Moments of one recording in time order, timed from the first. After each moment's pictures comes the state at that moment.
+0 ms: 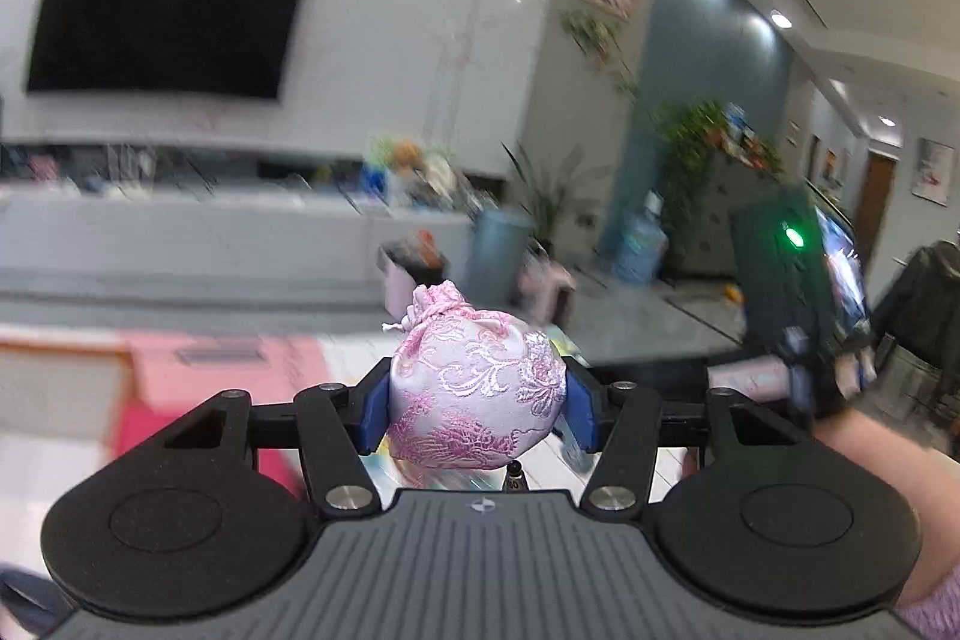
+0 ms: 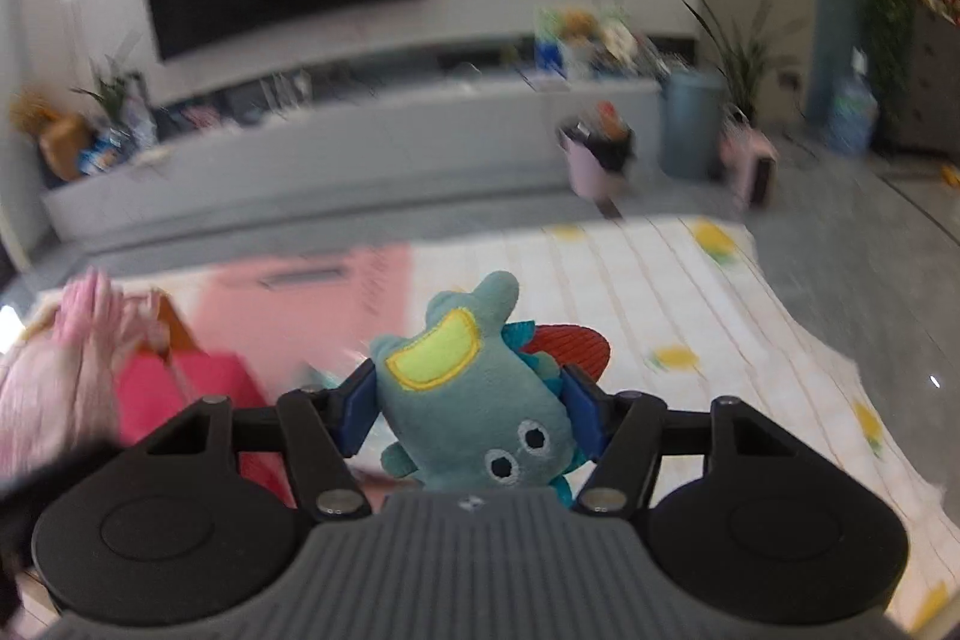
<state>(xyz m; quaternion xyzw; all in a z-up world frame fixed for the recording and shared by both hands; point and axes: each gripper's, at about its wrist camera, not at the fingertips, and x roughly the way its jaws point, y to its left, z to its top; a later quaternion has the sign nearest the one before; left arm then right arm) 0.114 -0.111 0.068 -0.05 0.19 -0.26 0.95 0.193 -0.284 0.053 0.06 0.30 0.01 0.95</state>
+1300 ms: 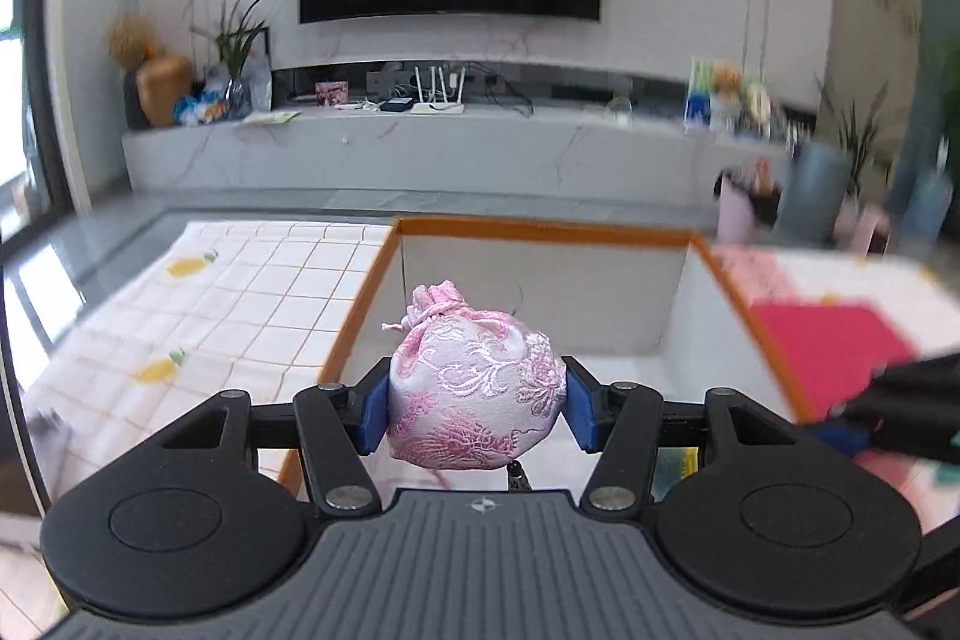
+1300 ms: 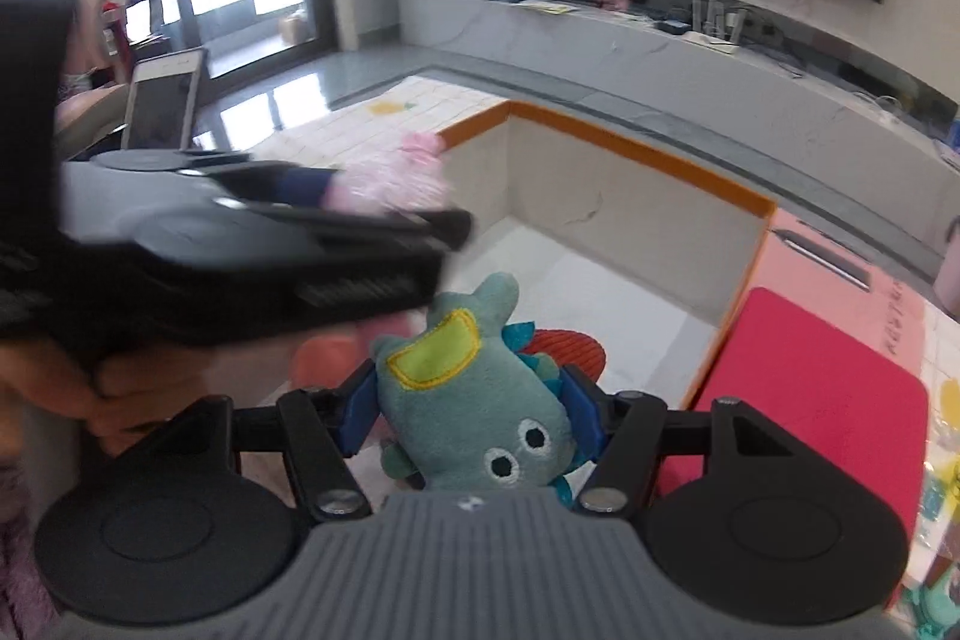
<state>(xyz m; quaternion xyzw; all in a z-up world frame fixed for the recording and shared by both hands) 0.159 0.105 -0.006 -0.03 0.27 0.03 0.96 0.218 -0.004 -0.015 -0.11 0.35 0.36 0.86</state>
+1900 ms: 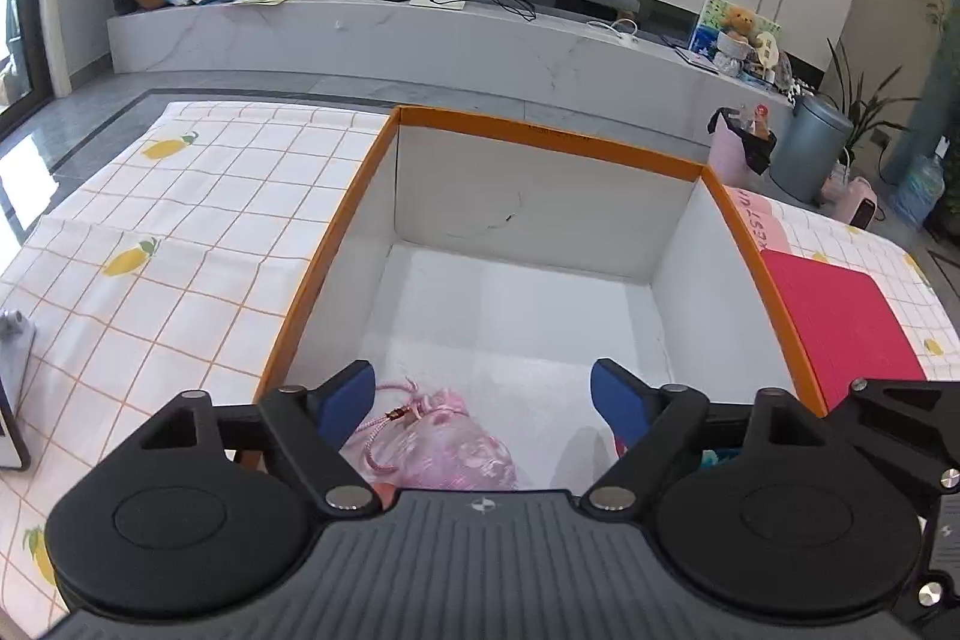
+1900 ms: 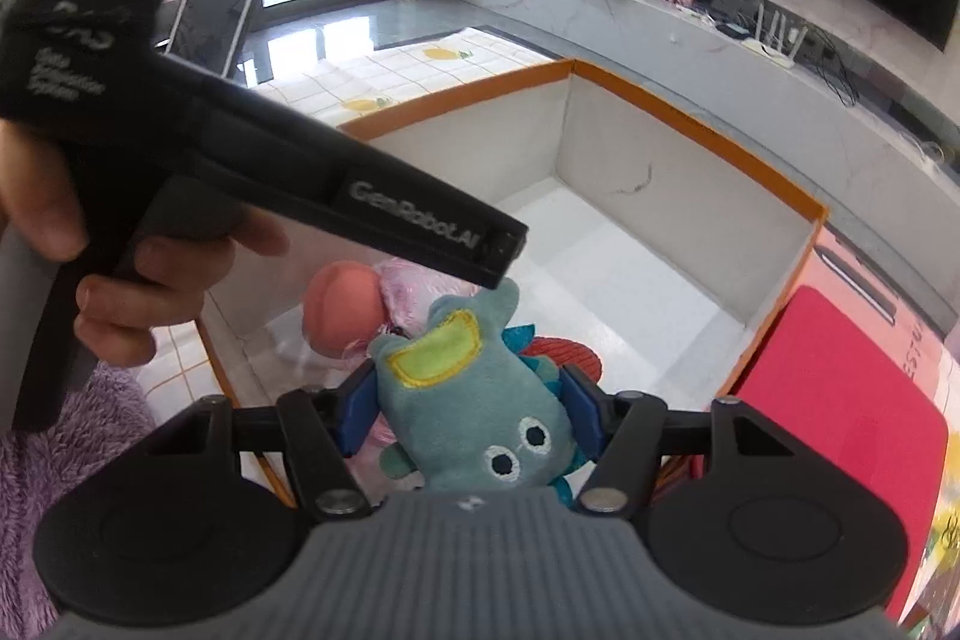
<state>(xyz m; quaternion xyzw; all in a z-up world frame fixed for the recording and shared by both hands) 0.173 0.127 -0.018 -0.08 0.37 0.02 0.92 0.217 0.004 -0.029 -0.19 0.36 0.39 0.83</state>
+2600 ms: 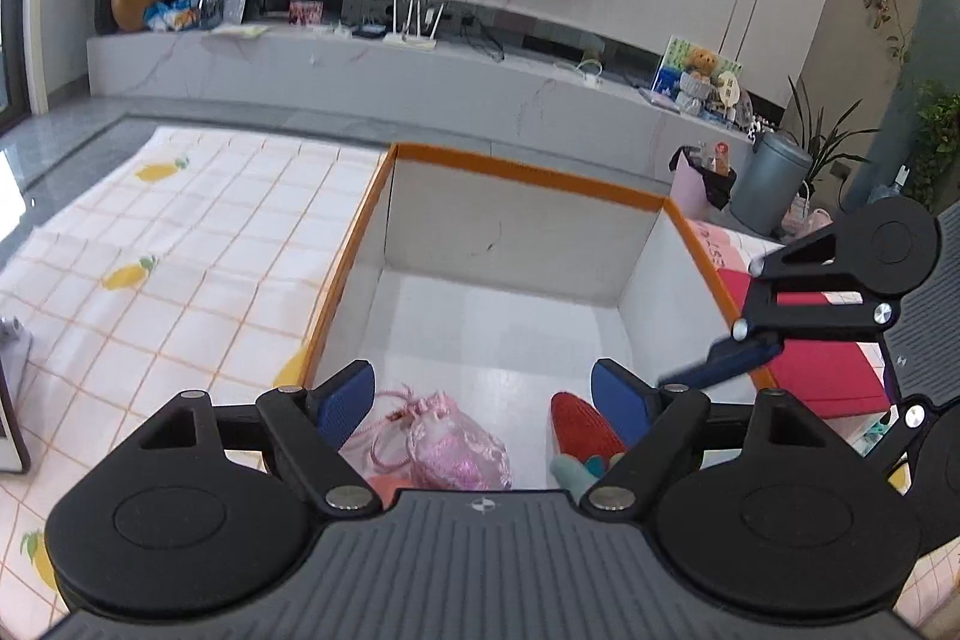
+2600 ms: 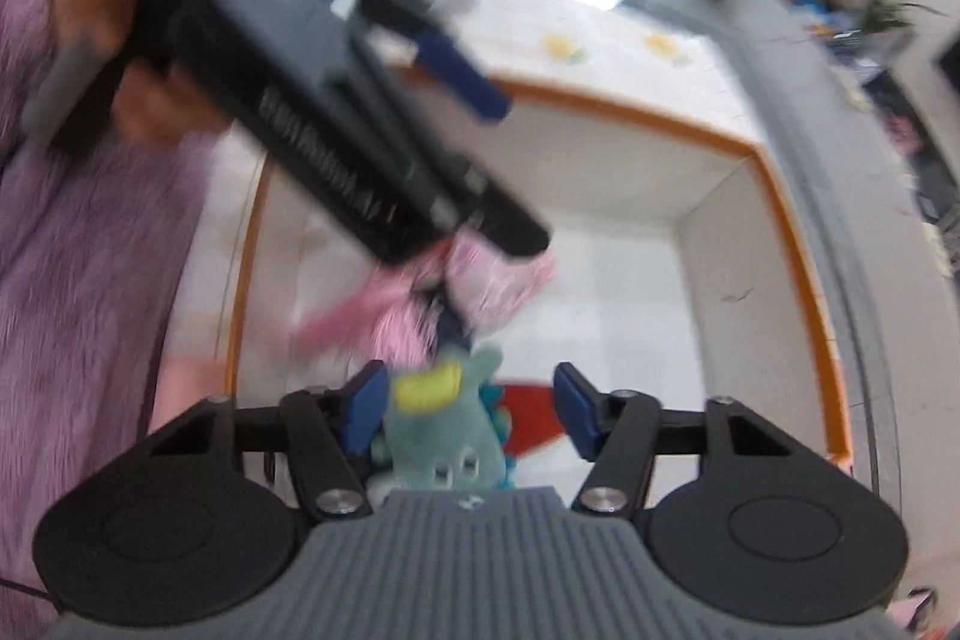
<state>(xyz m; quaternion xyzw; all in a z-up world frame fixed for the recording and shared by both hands) 0.151 0.140 -0.005 -0.09 0.33 -0.02 0.94 0.247 0.027 -0.013 -0.45 0.31 0.55 0.63</state>
